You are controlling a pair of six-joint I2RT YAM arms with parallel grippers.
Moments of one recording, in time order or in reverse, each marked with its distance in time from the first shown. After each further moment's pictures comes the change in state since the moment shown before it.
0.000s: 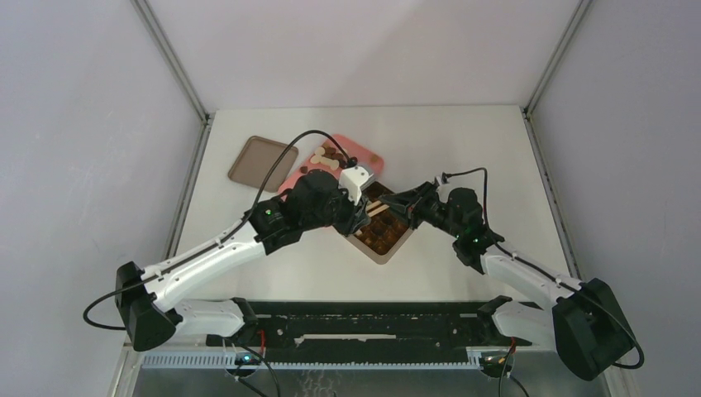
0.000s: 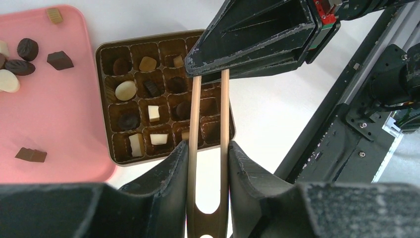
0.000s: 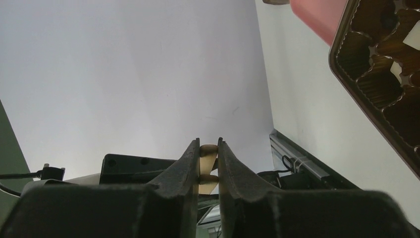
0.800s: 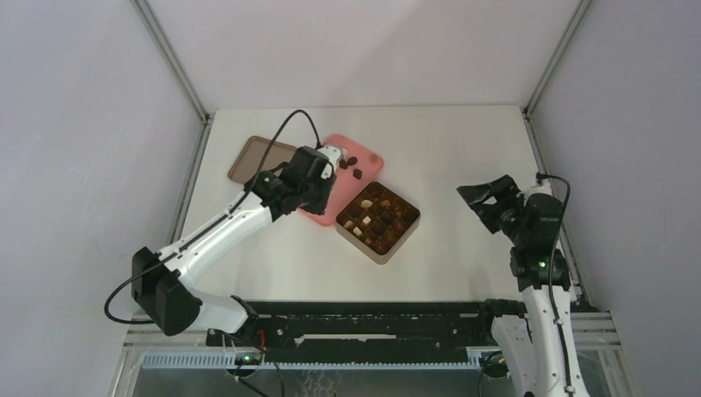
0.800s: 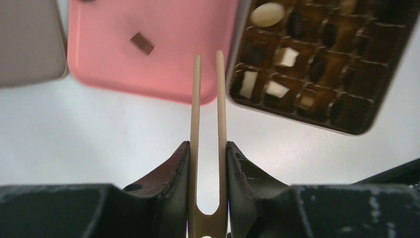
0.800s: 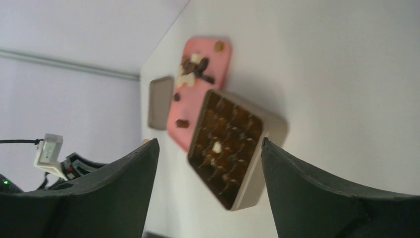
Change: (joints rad) left arm 0.209 0.140 0.135 -0.339 -0.232 -0.057; right arm -0.571 -0.489 0.153 -0.824 0.027 -0.708
